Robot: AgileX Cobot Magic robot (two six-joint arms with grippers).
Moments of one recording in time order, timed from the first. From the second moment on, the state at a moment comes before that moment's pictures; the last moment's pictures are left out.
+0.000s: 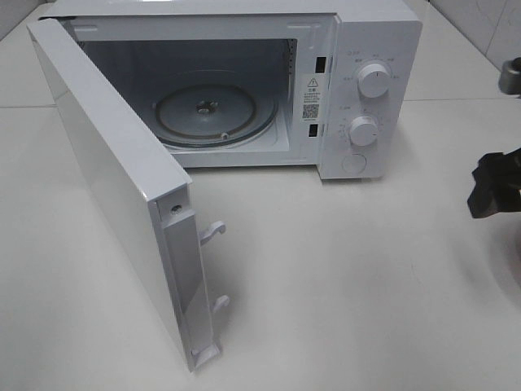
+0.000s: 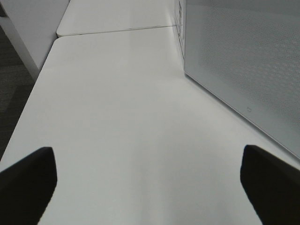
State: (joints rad) left arm 0.08 0.00 -0.50 -0.10 1.04 0.18; right arm 0.05 1.32 -0.75 -0.04 0.61 0.03
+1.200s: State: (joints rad) left arm 0.08 0.00 -0.50 -0.10 1.04 0.18; right arm 0.02 0.13 -0.54 -0.07 0.98 0.05
